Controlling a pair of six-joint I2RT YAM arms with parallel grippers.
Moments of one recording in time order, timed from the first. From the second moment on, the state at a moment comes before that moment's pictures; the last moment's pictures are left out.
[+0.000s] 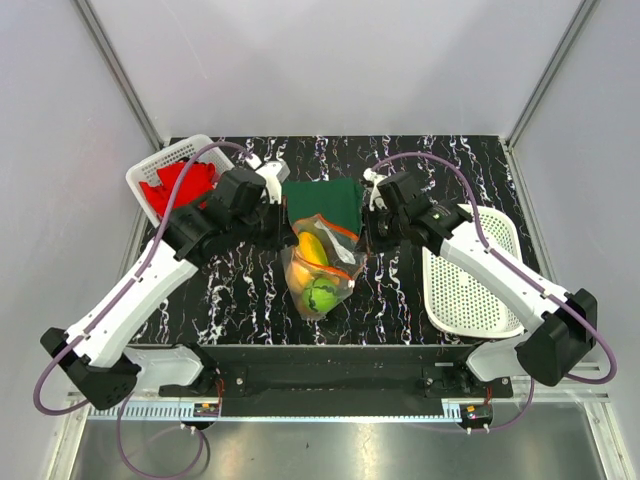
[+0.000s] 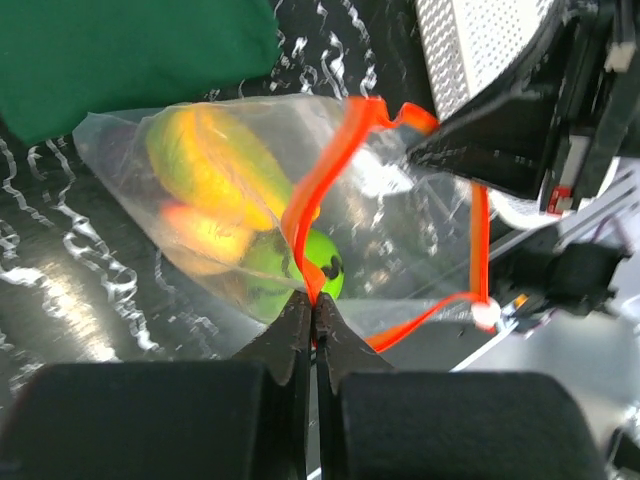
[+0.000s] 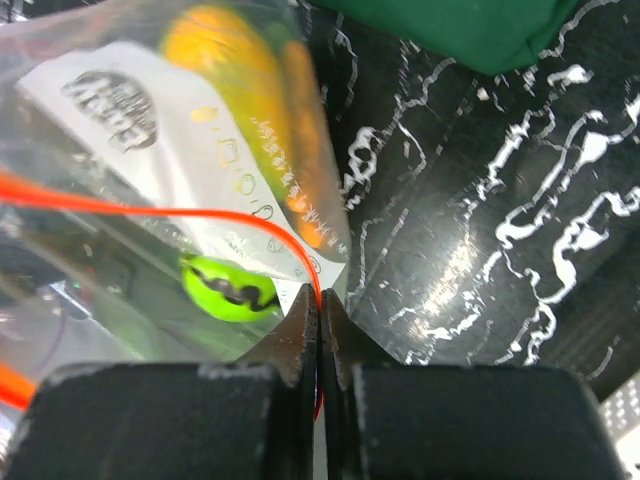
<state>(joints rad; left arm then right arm) -0.69 1.20 1.41 -0.91 0.11 -0.51 0.64 1.39 1.29 -0.73 -0.20 0.42</state>
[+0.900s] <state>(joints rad) -0.69 1.34 1.41 -0.75 0.28 -0.58 0.68 1.41 1.55 -0.91 -0.25 0.56</state>
